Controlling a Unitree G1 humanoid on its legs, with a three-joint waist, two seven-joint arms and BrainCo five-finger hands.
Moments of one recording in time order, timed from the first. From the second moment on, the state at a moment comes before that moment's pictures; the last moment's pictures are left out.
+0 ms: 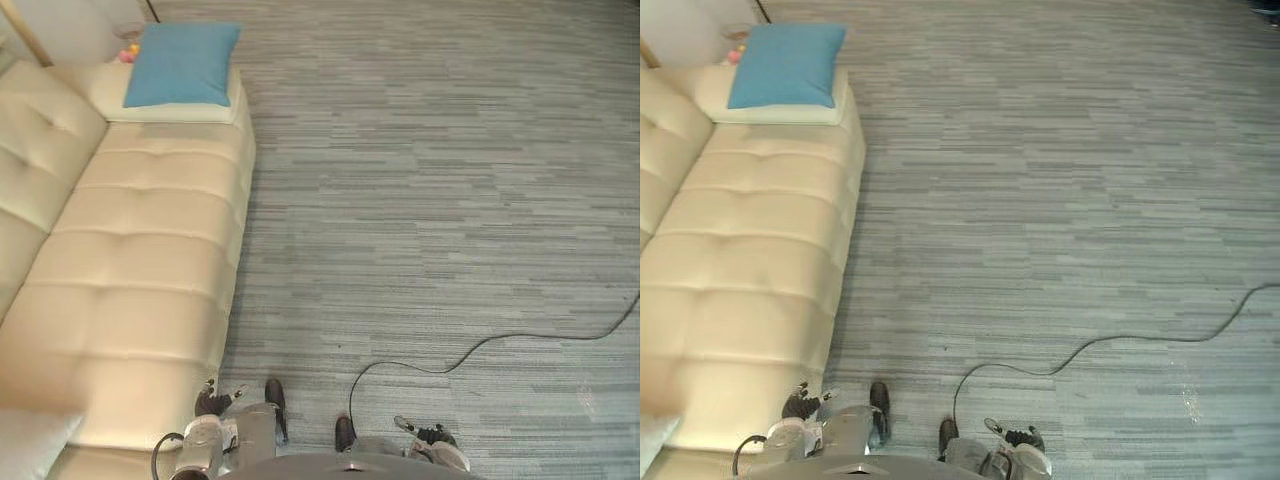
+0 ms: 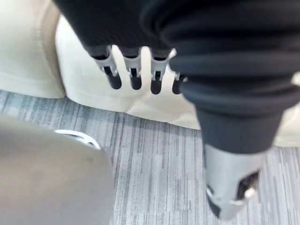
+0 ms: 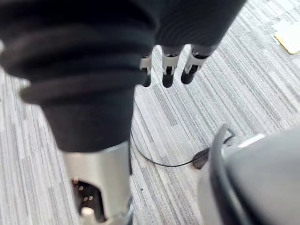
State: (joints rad) left arm 0.07 -0.01 0.17 0.90 0.08 0.01 0.20; right arm 0.07 0.00 -0.40 0.96 0.05 0.02 -0.22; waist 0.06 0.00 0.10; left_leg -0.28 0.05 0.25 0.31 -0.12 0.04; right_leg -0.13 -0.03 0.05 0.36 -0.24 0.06
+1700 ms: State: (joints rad) left arm 0.07 0.06 0.11 0.96 0.06 0.02 0.22; right arm 0.01 -0.02 -0.34 1.00 0.03 0.02 -0.18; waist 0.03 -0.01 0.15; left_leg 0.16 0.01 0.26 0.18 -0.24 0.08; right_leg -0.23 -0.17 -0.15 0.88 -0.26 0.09
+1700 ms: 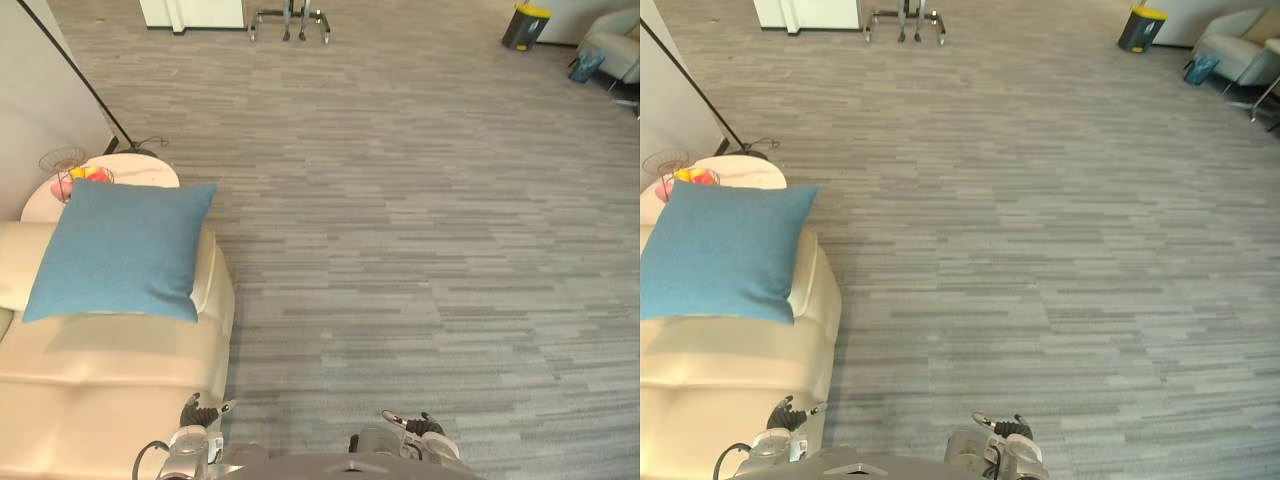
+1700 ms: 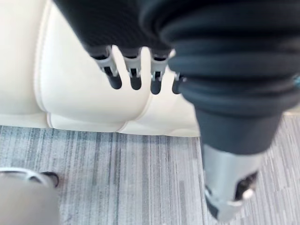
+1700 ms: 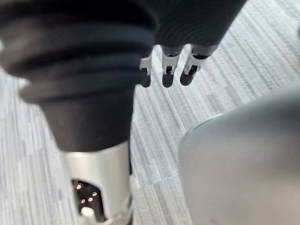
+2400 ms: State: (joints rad) left arm 0.06 -0.03 0.19 0.91 0.02 0.02 0.22; right arm 0.06 -0.03 -0.41 0.96 0.04 0.04 -0.19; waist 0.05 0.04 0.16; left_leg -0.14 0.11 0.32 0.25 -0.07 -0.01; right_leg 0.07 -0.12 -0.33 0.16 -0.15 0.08
